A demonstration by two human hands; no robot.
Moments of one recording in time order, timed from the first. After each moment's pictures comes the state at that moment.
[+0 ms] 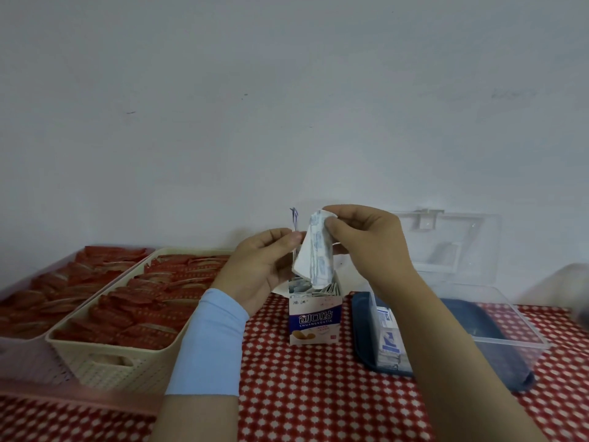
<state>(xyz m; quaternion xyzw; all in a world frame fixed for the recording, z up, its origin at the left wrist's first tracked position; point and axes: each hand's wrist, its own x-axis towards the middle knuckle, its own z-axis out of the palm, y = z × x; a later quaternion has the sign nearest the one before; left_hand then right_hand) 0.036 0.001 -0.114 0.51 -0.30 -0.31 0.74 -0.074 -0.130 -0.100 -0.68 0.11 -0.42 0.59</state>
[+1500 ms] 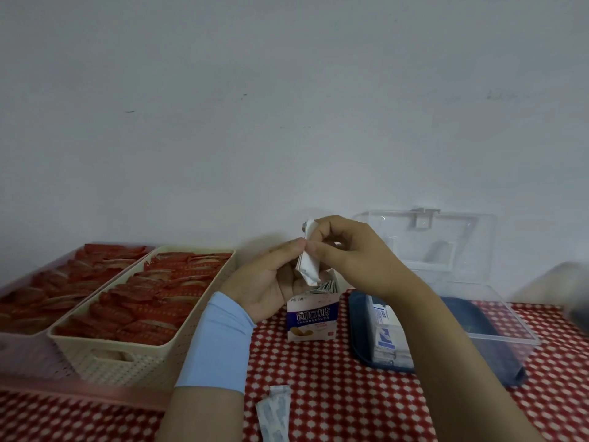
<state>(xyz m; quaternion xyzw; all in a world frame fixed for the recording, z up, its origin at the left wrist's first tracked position) 0.030 -0.002 -0.126 0.45 -0.31 -0.42 0.72 -0.084 -0.128 -0.105 -0.81 0.02 -0.28 0.52</state>
